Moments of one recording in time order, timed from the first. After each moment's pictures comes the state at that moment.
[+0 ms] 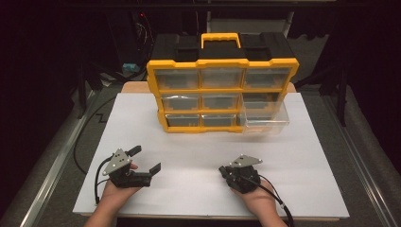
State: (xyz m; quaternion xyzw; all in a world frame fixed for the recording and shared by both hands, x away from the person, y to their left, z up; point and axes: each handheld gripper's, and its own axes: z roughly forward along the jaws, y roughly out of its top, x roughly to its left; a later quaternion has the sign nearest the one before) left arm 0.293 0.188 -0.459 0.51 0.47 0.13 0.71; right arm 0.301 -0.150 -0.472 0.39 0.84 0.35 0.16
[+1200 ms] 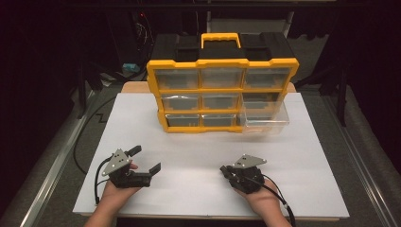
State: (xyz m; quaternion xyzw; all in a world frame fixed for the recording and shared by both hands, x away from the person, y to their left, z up) left arm 0.293 0.188 -0.459 0.50 0.47 0.13 0.72; right arm 0.299 -0.159 -0.462 0.35 0.85 0.36 0.16
